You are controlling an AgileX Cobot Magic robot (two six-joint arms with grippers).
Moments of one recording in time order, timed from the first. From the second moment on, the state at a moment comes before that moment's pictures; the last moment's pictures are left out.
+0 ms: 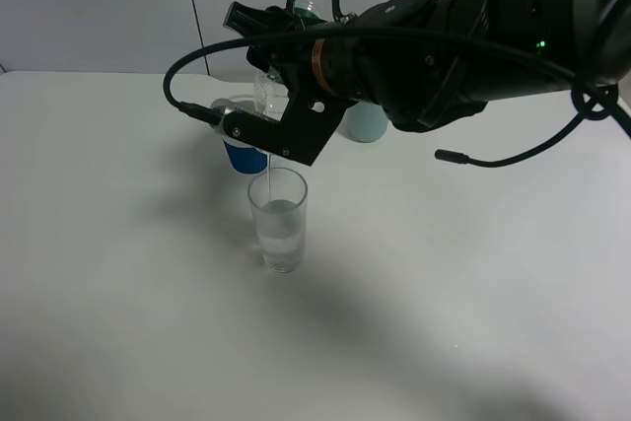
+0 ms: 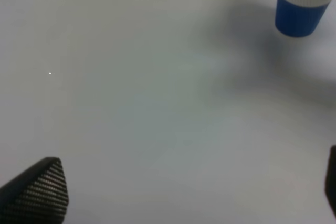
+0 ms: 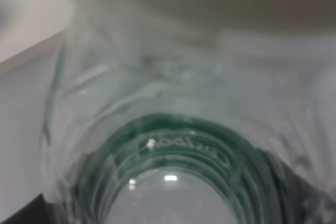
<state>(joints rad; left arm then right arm) 0.00 -0.01 -0.51 -0.07 1.06 0.12 0.90 1.76 -1.08 -1.73 0.37 -0.56</state>
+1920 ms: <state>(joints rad) 0.00 -0.01 -0.51 -0.07 1.06 0.12 0.91 1.76 -1.08 -1.73 0.35 -0.25</state>
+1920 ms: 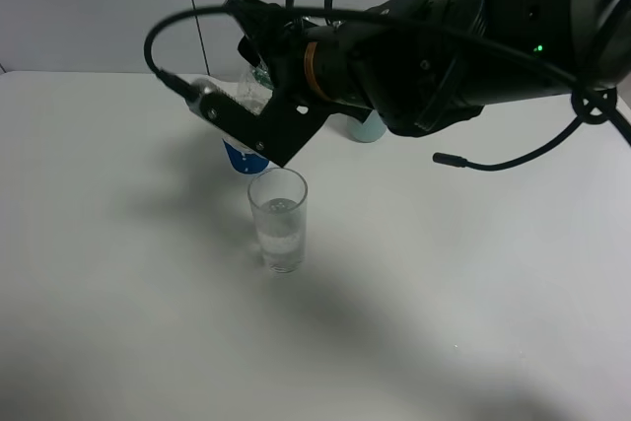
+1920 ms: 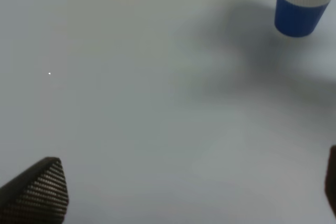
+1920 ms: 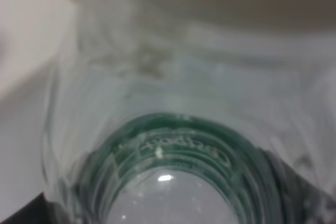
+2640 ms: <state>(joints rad) 0.00 -0.01 -0.51 -0.07 1.06 0.12 0.84 1.64 -1.08 -1.67 0.29 1.16</state>
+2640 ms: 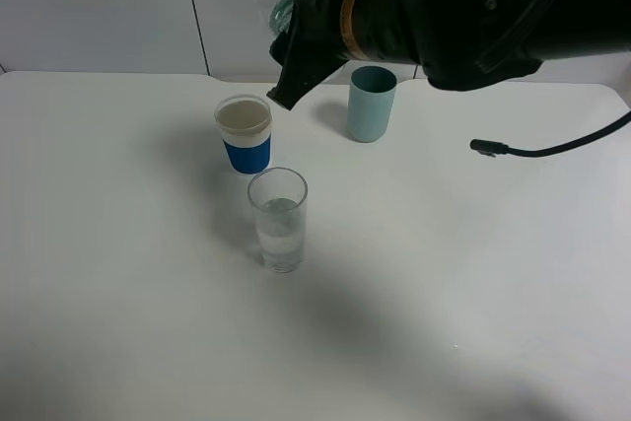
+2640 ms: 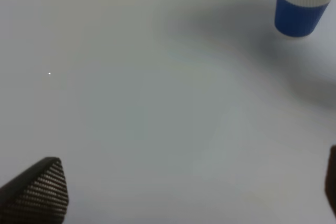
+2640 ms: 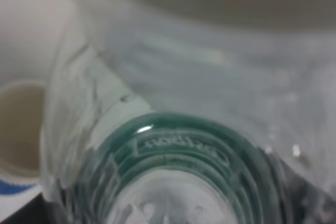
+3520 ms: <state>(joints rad) 0.00 -0.01 -0.51 -0.07 1.06 0.12 0.73 1.44 -1.03 -0.71 0.16 0.40</state>
